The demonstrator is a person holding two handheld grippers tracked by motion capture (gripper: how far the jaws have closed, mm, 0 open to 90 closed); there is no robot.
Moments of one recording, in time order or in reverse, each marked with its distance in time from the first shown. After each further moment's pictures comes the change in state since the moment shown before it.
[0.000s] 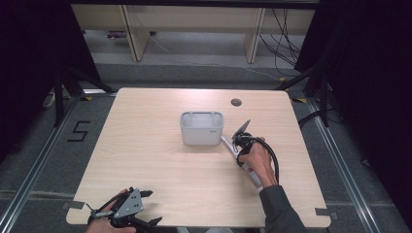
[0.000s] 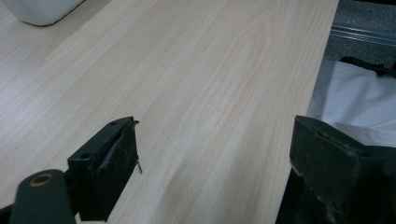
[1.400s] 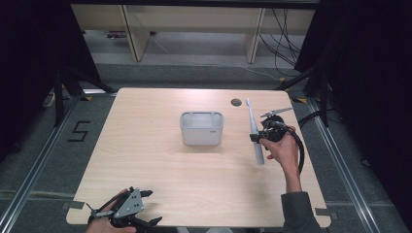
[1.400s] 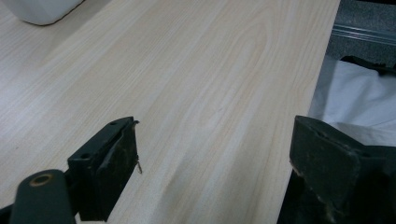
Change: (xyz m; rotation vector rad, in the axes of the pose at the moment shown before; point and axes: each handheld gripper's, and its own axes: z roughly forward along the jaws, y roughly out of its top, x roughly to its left) left arm 0.000 0.000 0.000 0.001 0.003 0.000; right arm -0.043 -0.036 -0.082 -0.536 0.045 0.120
